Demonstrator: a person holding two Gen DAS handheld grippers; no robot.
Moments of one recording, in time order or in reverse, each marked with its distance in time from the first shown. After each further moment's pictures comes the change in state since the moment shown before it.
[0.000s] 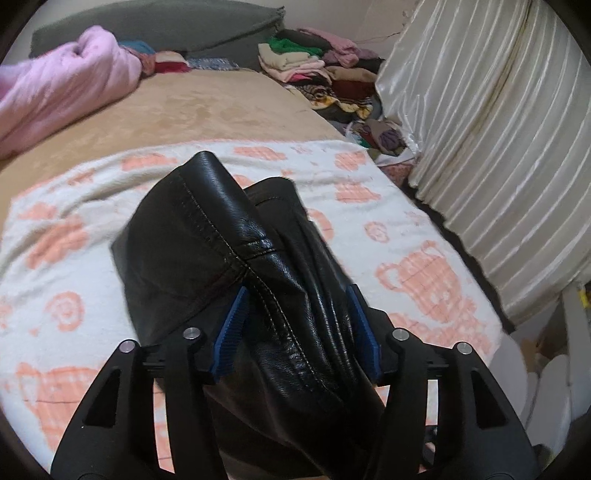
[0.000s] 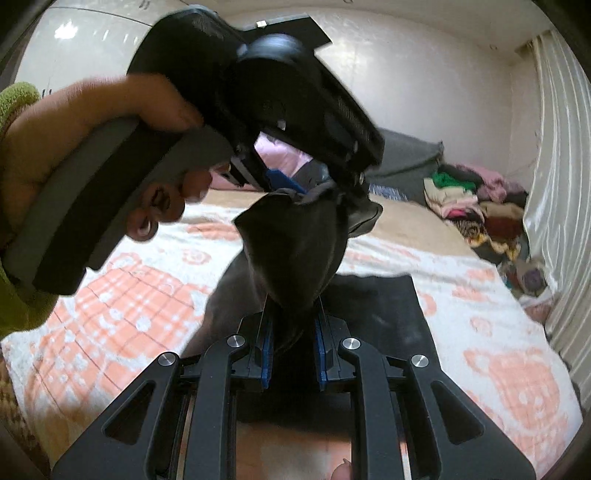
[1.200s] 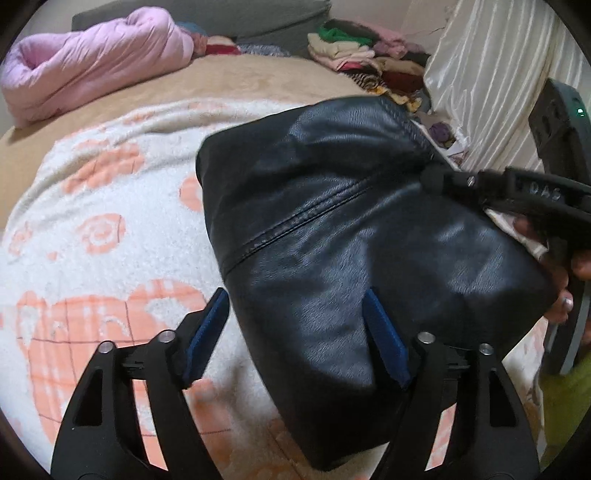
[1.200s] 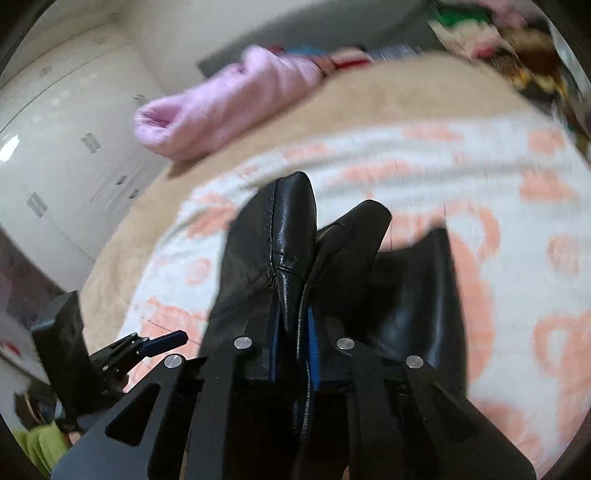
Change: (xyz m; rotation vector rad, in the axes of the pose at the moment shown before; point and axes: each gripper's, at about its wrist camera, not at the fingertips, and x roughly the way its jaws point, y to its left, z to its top) left arm 0.015 0.063 -0.082 -0.049 -0.009 0.188; right arm 0.133 -0.126 0.072 0.427 0.391 0.338
